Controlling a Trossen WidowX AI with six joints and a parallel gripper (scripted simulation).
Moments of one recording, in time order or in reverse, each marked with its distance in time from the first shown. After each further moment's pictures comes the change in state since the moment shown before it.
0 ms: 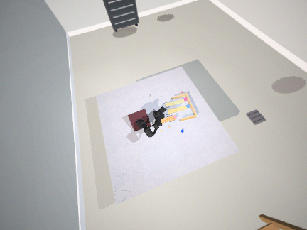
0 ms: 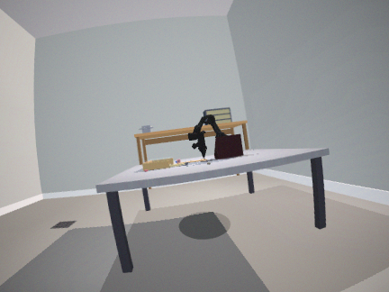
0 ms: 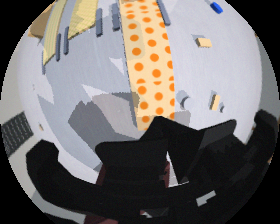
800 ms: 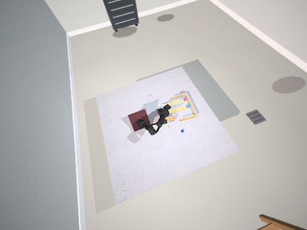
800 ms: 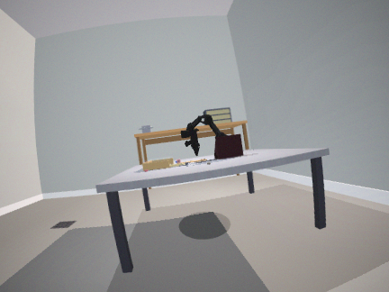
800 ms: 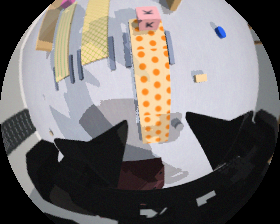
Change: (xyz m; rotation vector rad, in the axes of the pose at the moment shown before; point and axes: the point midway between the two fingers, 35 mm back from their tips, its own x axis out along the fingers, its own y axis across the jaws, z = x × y) arm -0.028 0.002 0.055 -0.032 -0.007 0.011
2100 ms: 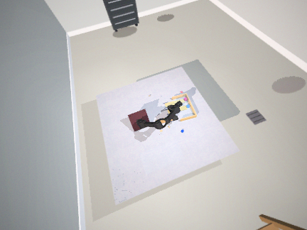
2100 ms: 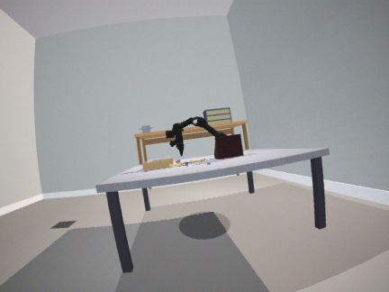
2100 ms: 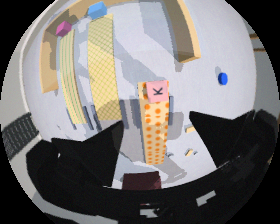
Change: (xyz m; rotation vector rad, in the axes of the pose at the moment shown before) arm -0.017 -0.005 0.121 0.004 -0.005 0.001
